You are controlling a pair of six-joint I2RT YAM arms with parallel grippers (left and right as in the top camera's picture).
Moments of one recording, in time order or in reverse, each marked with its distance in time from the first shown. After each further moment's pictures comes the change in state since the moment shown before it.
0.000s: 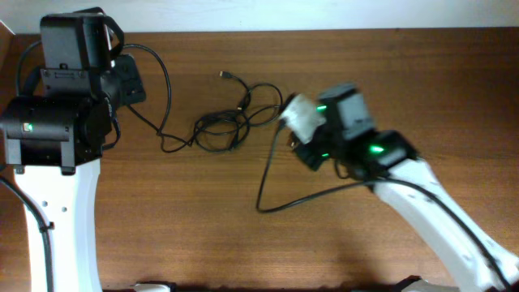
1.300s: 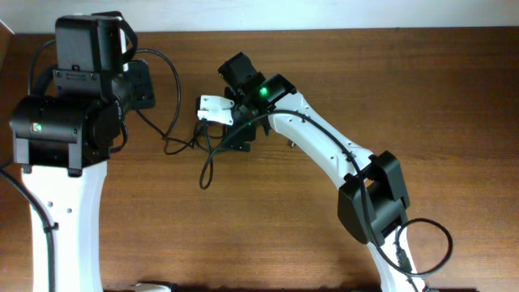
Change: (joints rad) left arm -0.052 0.000 0.000 -0.027 0.000 0.051; right arm 0.144 0.778 0.795 -0.242 -0.071 -0.419
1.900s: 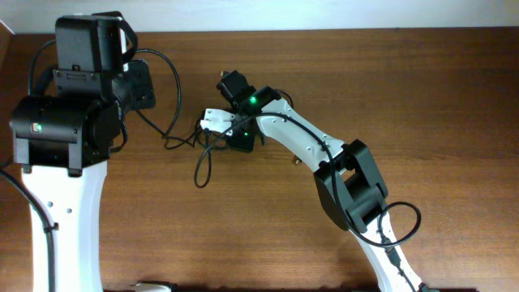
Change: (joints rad) left arm 0.000 0.000 0.000 0.000 0.000 0.000; right arm -0.005 0.161 0.000 0.023 0.004 0.115
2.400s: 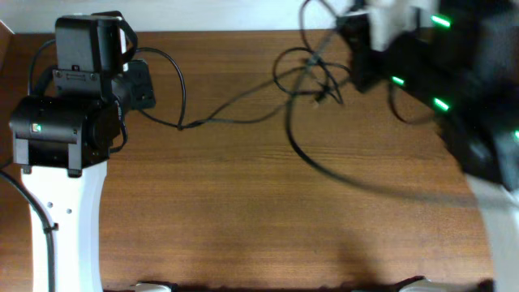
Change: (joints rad) left arm 0.000 0.000 0.000 0.000 0.000 0.000; right arm -0.309 -0.930 0.097 -0.079 0.071 0.550
